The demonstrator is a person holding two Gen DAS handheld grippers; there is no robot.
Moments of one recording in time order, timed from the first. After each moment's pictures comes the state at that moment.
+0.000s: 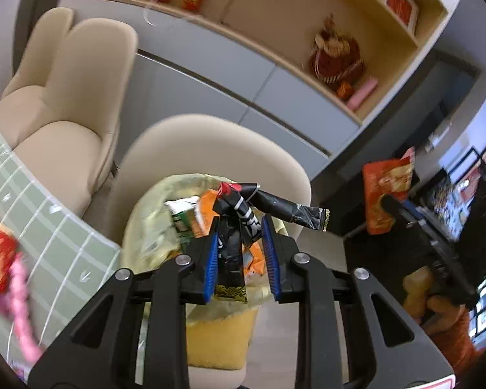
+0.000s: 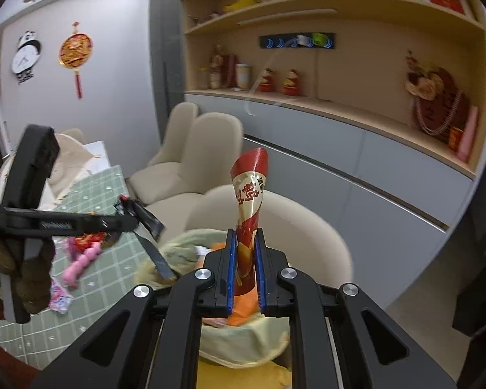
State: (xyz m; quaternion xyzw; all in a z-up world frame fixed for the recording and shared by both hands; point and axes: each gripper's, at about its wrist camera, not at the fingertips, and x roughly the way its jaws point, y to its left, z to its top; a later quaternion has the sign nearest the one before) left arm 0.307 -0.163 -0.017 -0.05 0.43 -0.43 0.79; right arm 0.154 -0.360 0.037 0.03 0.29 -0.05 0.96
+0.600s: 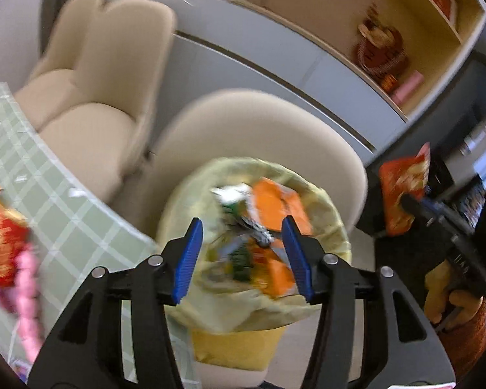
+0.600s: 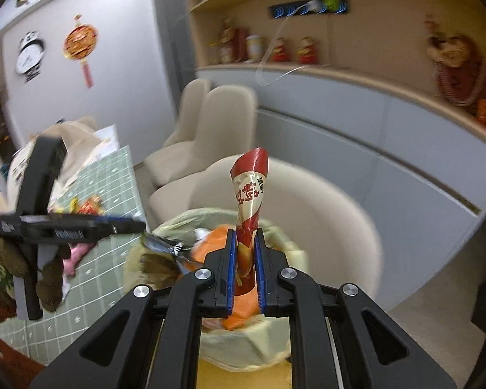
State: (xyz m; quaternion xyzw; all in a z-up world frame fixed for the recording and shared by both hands) left arm 0.331 -0.139 -0.057 -0.04 0.46 -0.34 0.82; right arm 0.210 -0.372 -0.018 0.06 0.34 0.03 0.94
